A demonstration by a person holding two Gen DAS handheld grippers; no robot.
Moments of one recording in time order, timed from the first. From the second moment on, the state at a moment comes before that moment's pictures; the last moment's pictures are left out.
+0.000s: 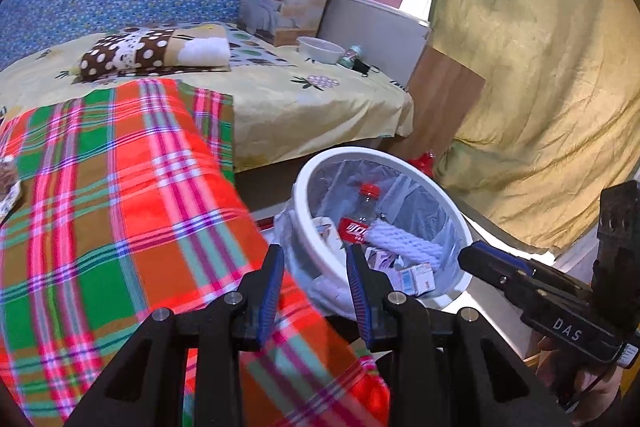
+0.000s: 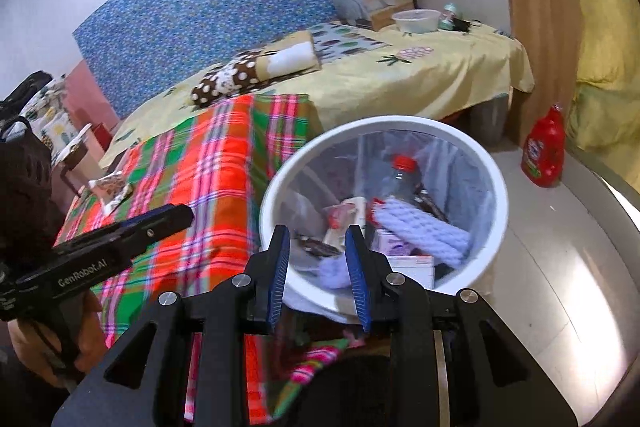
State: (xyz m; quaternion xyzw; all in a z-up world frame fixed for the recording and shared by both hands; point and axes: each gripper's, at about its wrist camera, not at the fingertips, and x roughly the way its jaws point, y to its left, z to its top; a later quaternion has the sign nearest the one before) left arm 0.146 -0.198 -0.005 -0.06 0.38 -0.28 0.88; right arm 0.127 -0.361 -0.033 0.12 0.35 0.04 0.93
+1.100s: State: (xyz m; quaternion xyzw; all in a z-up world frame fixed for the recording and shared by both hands) left arm 0.113 -0.066 0.001 -0.10 0.36 -0.15 0.92; right arm 0.138 -0.259 -0.025 0.07 0.36 0.16 0.92
